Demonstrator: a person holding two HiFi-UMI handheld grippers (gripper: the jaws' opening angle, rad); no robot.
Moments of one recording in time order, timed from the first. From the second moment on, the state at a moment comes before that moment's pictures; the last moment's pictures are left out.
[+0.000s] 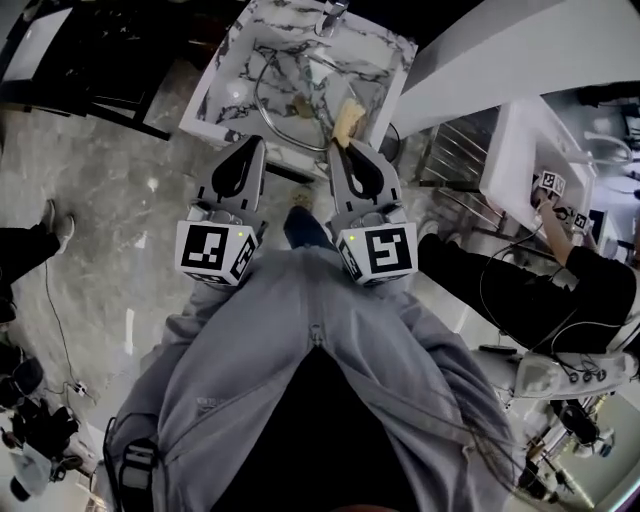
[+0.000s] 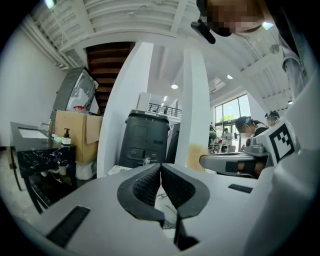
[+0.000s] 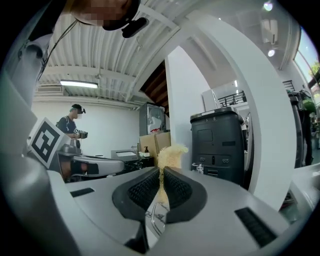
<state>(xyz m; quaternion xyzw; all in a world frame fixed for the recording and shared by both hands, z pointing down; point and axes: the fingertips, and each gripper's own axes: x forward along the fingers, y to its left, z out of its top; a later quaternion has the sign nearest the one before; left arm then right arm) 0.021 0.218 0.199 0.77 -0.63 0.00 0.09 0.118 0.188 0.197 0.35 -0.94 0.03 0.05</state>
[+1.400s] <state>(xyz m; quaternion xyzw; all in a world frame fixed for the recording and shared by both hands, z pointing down) -0.035 0.052 0.279 0.83 -0.51 0.10 0.20 0.073 0.051 0.249 0.42 -0.90 0.09 0.09</state>
